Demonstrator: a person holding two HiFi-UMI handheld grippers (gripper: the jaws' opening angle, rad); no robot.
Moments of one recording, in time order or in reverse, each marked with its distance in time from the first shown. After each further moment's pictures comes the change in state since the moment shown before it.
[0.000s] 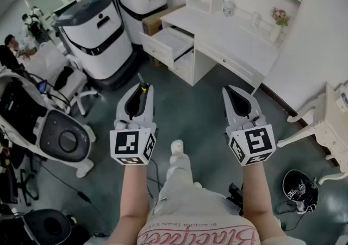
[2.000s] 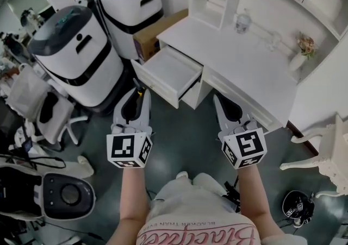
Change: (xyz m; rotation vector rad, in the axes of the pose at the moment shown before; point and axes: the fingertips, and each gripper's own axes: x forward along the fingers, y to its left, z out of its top) left arm 0.325 0.180 -0.080 -0.067 0.057 -0.032; right arm 0.354 -0.105 -0.063 0.048 0.112 0.011
